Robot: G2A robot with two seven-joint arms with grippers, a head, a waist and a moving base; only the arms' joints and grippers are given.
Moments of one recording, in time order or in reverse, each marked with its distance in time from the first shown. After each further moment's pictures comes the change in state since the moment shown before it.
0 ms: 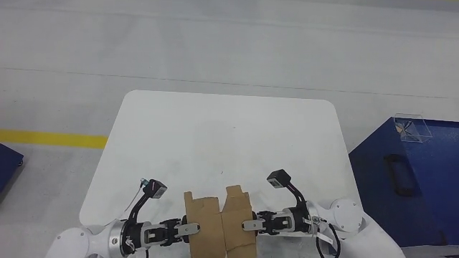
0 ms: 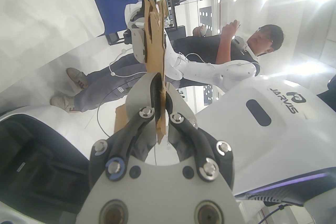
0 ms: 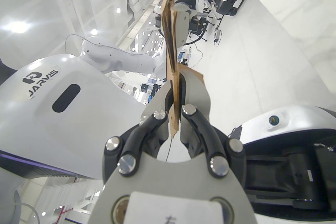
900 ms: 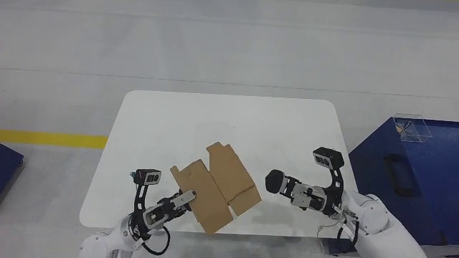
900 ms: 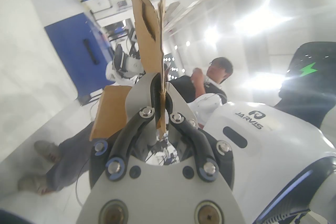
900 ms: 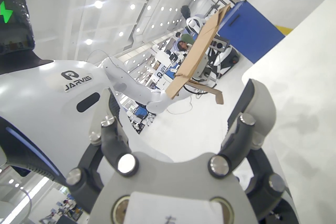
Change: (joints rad) left arm -0.084 -0.053 0.199 0.204 -0.251 -0.396 0.339; right arm -0.093 0.017 0.218 -0.048 0.033 -0.361 -0.222
